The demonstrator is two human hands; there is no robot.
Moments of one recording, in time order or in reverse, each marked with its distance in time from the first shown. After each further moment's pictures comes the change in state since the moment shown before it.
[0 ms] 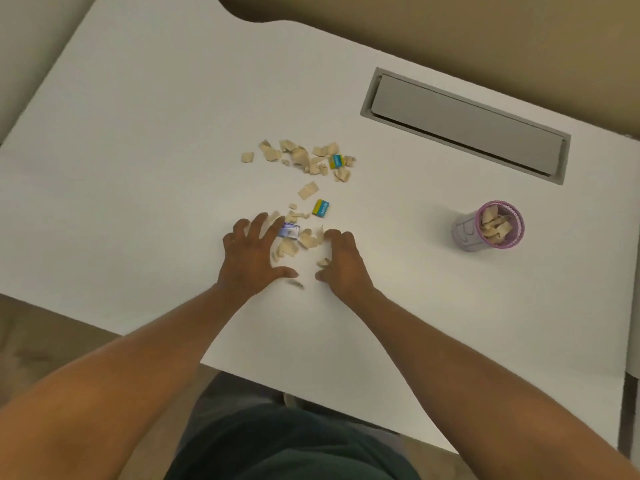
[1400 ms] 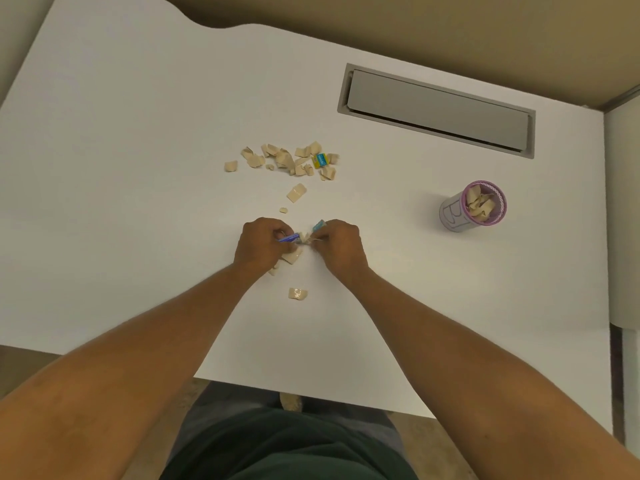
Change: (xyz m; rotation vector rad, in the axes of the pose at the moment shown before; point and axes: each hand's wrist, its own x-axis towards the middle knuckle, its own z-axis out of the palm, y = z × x) left_hand 0.044 0.016 -0.025 -0.743 -0.188 -0.183; right_hand 0.028 -0.021 0.000 0.040 0.226 0.098
